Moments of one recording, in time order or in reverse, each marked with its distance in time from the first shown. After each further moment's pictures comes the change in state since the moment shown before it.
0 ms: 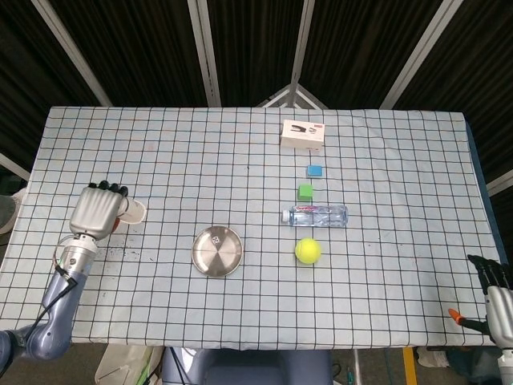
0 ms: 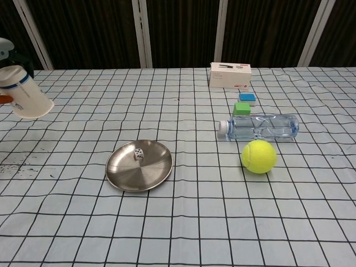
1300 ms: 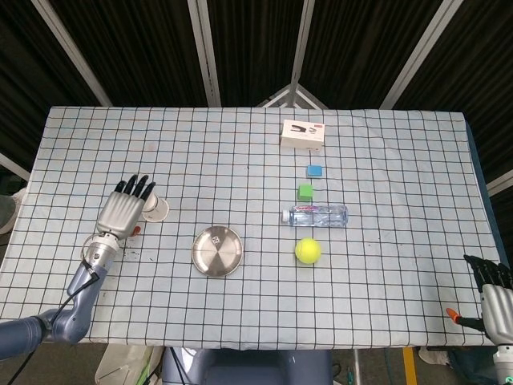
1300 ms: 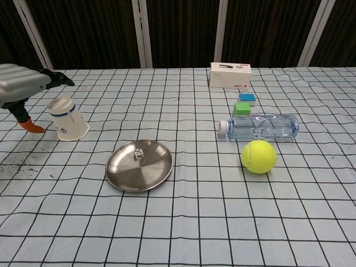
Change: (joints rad) left arm -0.008 -0.187 0.022 0.271 0.137 -0.122 -0.135; right arm 0.018 -0.019 0.002 0.017 0.033 -0.035 -0.028
